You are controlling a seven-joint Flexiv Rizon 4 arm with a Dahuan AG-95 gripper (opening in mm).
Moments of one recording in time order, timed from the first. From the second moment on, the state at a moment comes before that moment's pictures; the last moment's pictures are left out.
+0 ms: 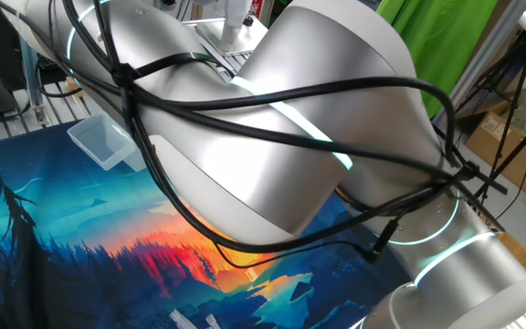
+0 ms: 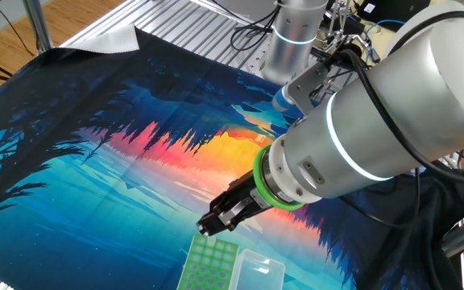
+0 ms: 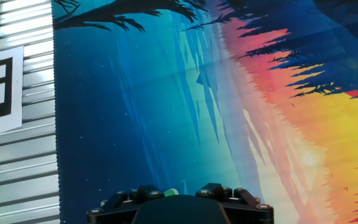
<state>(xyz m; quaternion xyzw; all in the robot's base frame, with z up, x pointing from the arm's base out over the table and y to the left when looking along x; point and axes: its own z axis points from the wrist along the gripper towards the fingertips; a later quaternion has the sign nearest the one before) 0.652 0.117 0.205 0.74 0.63 -0.11 0.19</state>
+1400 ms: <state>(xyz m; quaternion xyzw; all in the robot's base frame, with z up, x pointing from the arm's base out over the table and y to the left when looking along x) 0.649 0.116 0.202 0.73 0.67 -0.07 0.13</state>
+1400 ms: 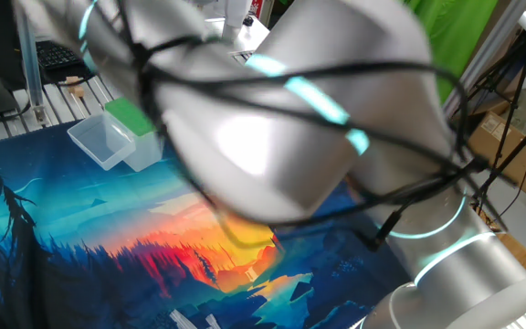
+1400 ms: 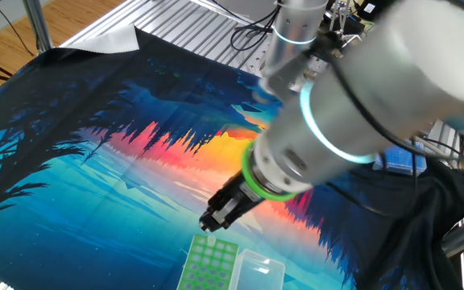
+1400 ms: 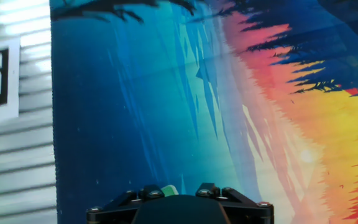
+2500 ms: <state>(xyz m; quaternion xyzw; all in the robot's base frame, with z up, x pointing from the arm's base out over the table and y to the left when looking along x) 0.657 0.128 0.194 0.60 0.80 -0.01 0.04</state>
